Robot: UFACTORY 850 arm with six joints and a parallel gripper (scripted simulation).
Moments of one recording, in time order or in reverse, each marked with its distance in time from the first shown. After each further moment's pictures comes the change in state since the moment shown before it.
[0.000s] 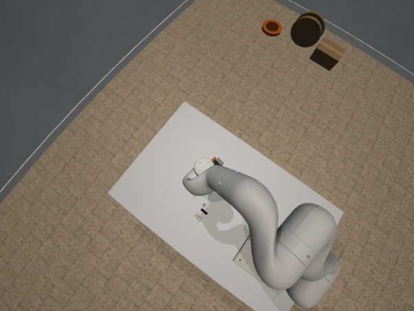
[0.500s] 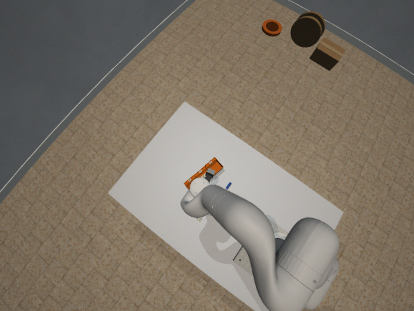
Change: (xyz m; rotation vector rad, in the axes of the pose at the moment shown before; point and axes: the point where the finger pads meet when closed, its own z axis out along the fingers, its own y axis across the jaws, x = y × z) arm -0.063 0.054 0.000 -0.009 0.012 -0.413
